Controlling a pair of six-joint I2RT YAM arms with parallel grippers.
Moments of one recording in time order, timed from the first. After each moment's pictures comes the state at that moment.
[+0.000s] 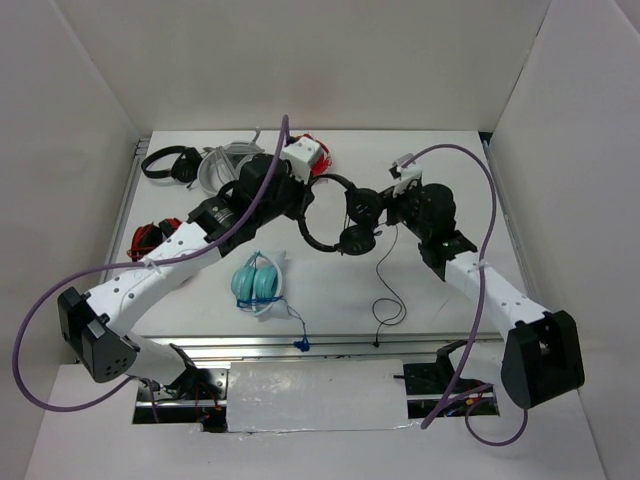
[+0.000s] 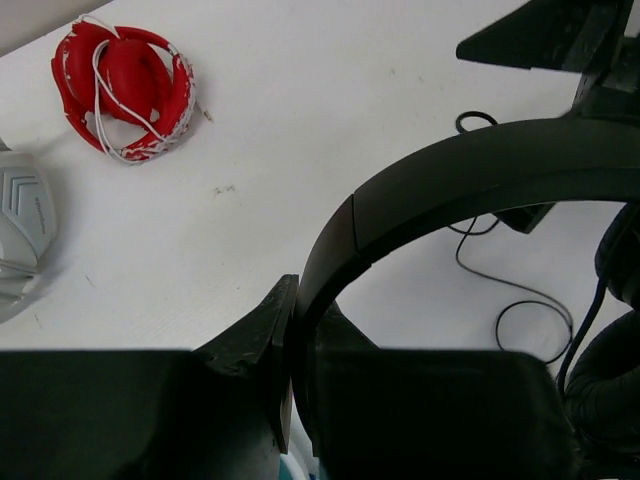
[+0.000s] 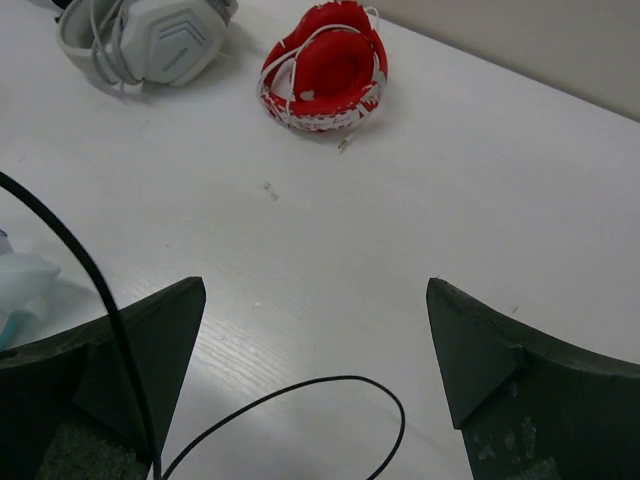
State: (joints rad) left arm -0.74 1.42 1.42 -0.41 -0.11 -0.10; right arm 0.32 1.22 0.77 0.24 -0.17 -0.07
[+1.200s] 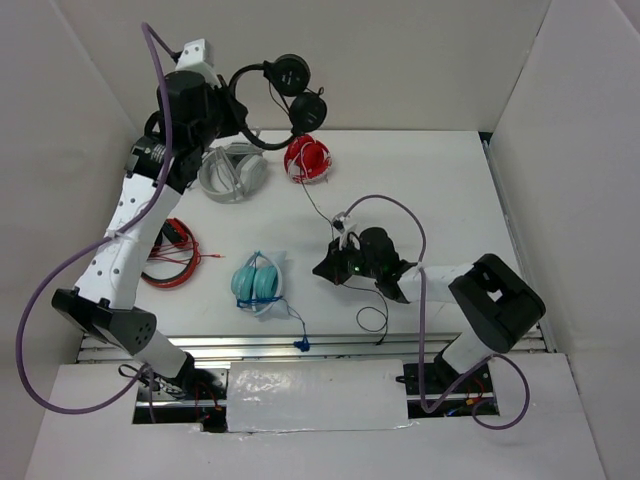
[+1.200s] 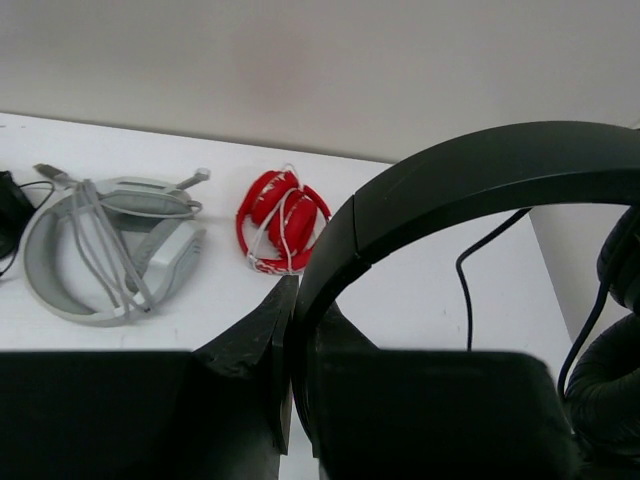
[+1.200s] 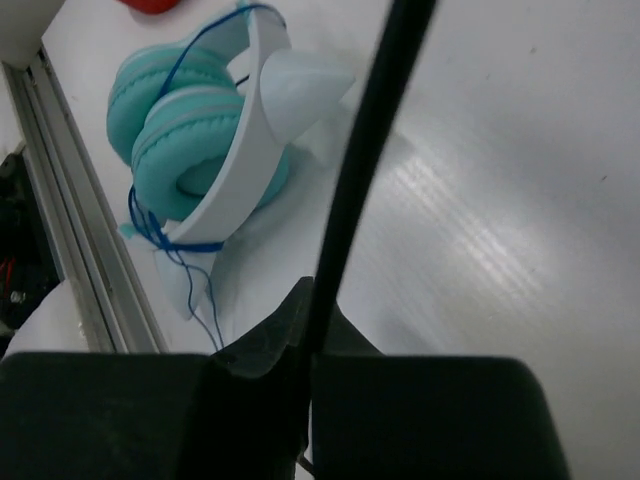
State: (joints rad) left arm -0.35 1.55 1.93 -0.59 -0.15 -0.42; right arm 0.64 1.55 0.56 0.60 -0.43 0.34
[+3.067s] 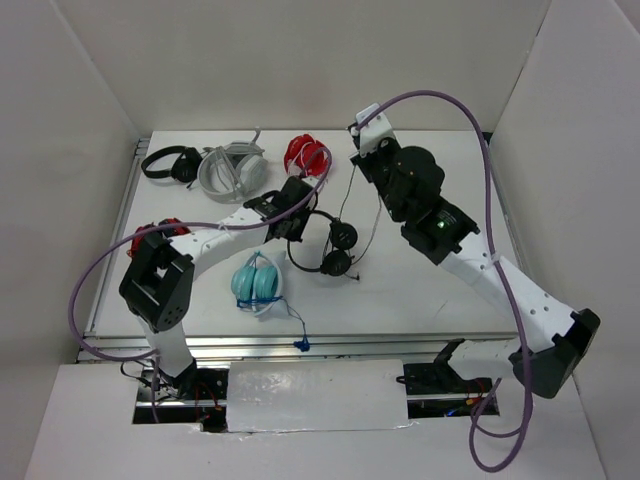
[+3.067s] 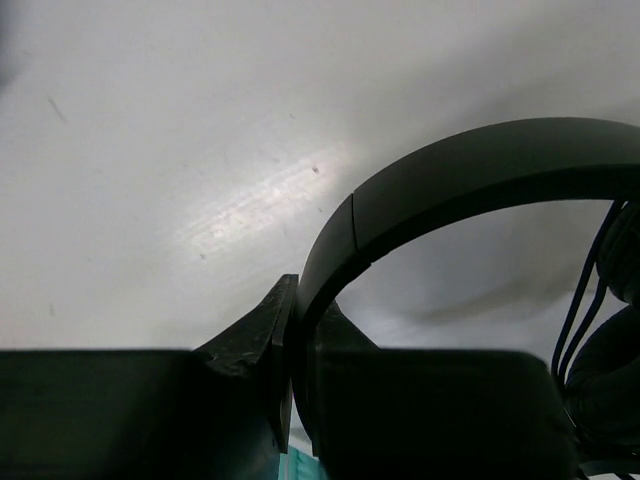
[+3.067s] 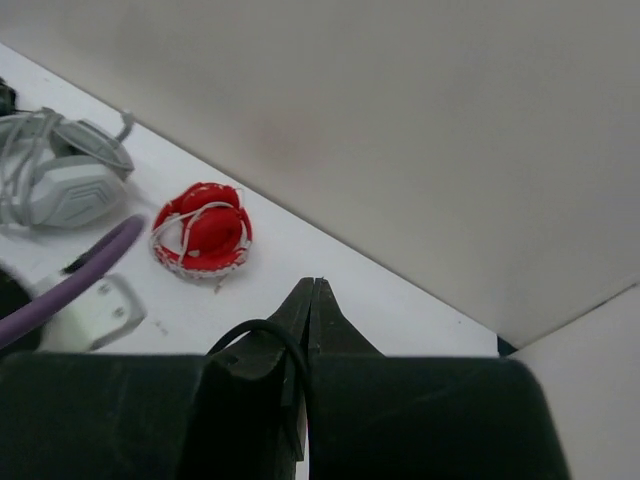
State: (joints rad) left arm -0.64 1.79 1.37 -0.48 -0.26 -0.14; right arm 0.74 1.23 1.34 -0.06 0.44 -0.44
